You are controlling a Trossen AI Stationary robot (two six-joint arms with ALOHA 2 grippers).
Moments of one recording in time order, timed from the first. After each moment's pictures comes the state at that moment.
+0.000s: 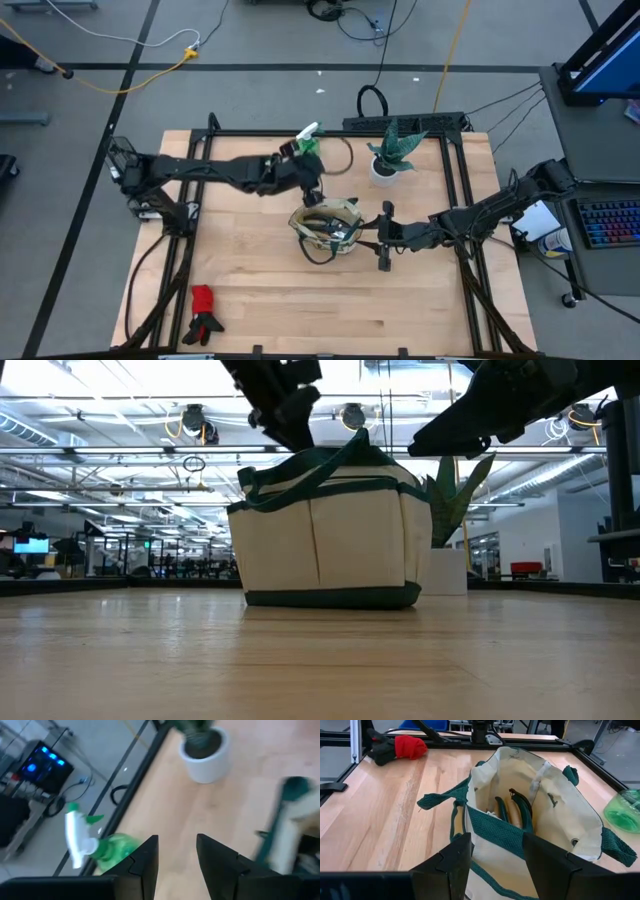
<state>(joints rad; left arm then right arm) 0.09 1.63 1.39 -0.52 -0.50 0.00 0.36 1.23 0.56 0.26 0.44 0.16</state>
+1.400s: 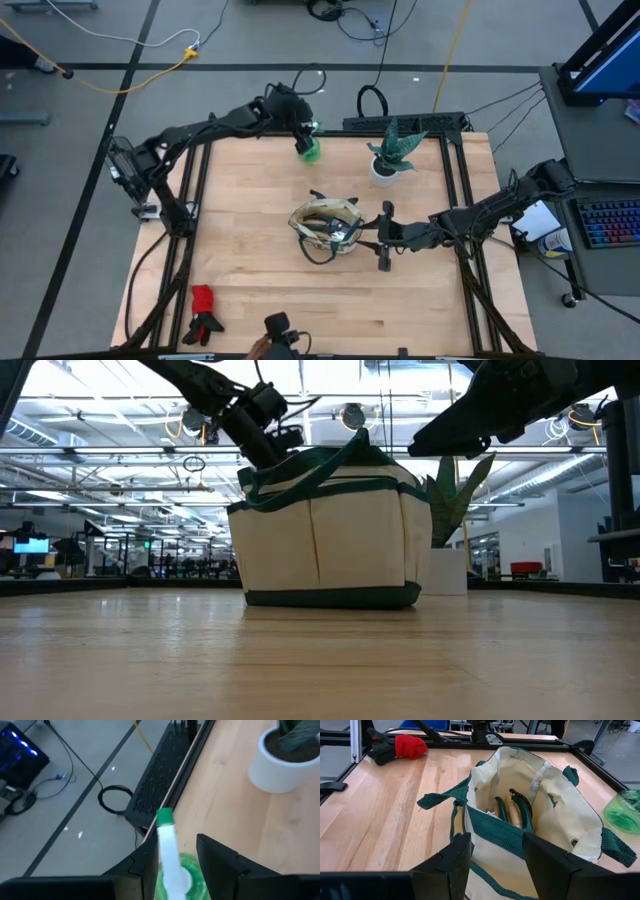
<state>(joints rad) 0.63 1.74 1.38 -0.31 0.03 0.28 0.36 1.23 0.56 0.26 0.44 0.15</state>
